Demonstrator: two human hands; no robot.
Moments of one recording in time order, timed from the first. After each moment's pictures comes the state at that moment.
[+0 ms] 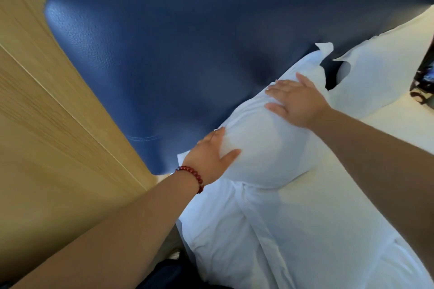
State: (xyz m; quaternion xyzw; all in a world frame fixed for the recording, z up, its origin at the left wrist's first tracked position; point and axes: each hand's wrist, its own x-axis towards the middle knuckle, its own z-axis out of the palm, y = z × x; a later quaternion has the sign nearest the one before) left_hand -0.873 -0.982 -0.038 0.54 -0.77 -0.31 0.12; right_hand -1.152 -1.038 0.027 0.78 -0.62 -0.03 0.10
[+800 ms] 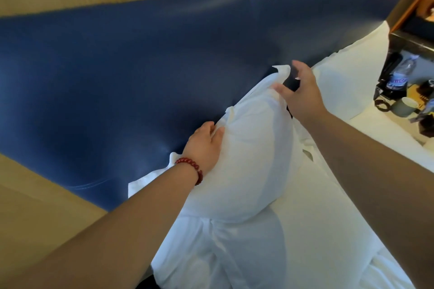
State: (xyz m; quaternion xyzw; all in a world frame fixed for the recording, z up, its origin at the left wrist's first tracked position) left_hand -0.985 -1.058 -0.003 0.57 -0.68 -0.40 0.22; right_hand -1.238 -1.070 0.060 0.52 -0.73 0.42 -0.14
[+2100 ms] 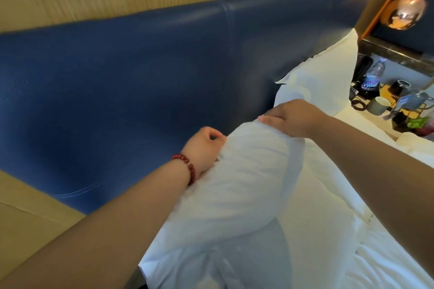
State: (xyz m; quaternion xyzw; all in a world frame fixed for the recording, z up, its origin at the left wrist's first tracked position) left_hand -1.001 -1.026 0.052 0.55 -0.62 -0.52 0.20; right_hand -1.262 -1.021 0.083 0.69 -0.72 -0.01 -0.08
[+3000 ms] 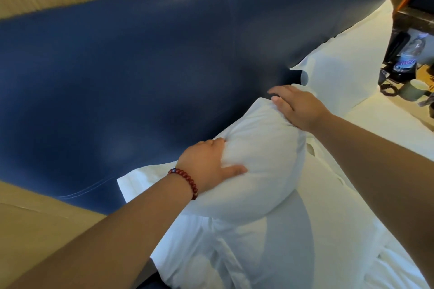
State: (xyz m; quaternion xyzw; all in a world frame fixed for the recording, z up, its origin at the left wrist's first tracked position) left_hand -0.996 -1.036 -0.002 0.46 -0.87 -0.16 -0.01; right_hand -1.296 -1.063 0.011 0.70 -0.69 0.15 -0.06
